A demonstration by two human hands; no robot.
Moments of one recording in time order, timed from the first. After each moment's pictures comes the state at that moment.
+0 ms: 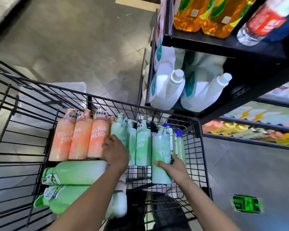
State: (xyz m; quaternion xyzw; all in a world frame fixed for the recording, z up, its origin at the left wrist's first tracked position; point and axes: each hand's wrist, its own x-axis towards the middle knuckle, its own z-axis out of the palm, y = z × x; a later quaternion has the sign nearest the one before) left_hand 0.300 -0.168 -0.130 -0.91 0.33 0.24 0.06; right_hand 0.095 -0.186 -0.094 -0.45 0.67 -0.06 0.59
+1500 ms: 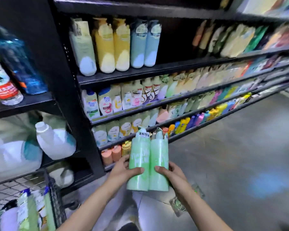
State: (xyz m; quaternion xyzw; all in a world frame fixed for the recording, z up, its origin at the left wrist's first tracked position) left_hand -0.233 -0.233 0.050 -0.49 0.44 0.70 -0.29; right_hand -0.425 -0.176 0.039 -0.29 0.62 -0.46 0.56
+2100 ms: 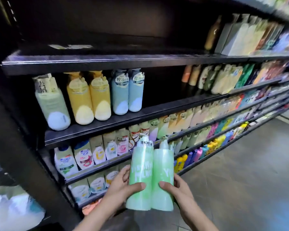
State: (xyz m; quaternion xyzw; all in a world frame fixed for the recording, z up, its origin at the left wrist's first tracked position) left_hand -0.344 -0.399 0.121 -0.42 0.49 0.68 -0.34; right_hand -0.537 -0.333 0.109 -0.34 0.56 -0.53 0.54
